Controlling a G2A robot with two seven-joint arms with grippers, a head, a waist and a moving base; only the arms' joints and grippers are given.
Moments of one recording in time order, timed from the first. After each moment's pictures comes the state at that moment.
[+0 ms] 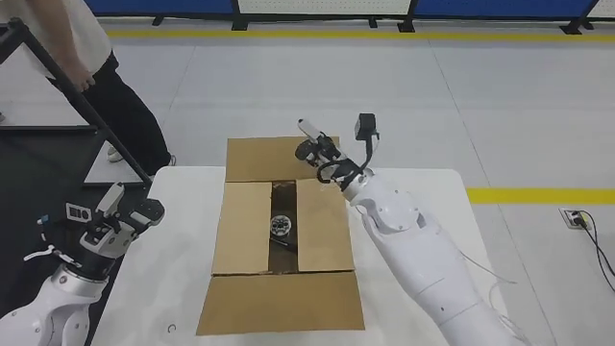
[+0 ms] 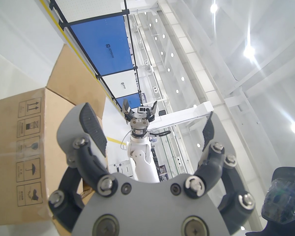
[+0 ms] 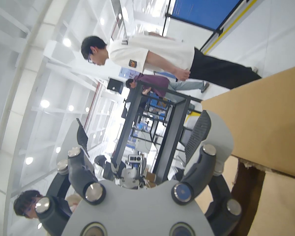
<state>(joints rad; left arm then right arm) 1.30 -1.03 -1.79 -1.69 -0.58 -0.22 -0.57 -0.40 -1.52 0.99 -0.91 0.28 -0.32 0.44</state>
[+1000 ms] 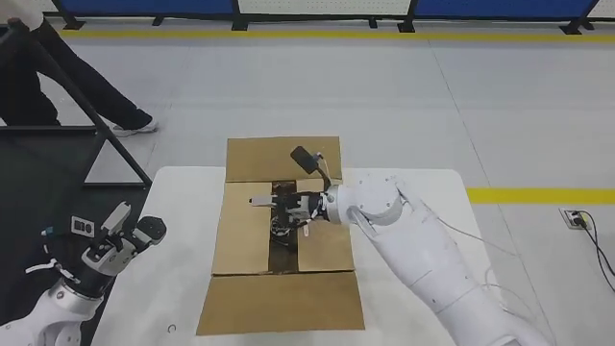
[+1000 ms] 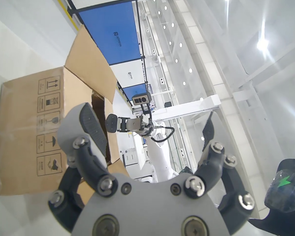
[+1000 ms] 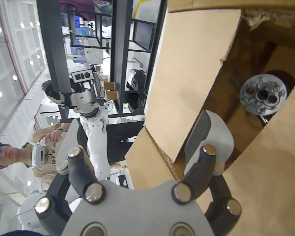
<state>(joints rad) 1.35 -1.02 -1.83 -1.68 -0.57 -0.20 -0.69 -0.31 -1.52 0.84 -0.89 0.10 0.04 0.99</state>
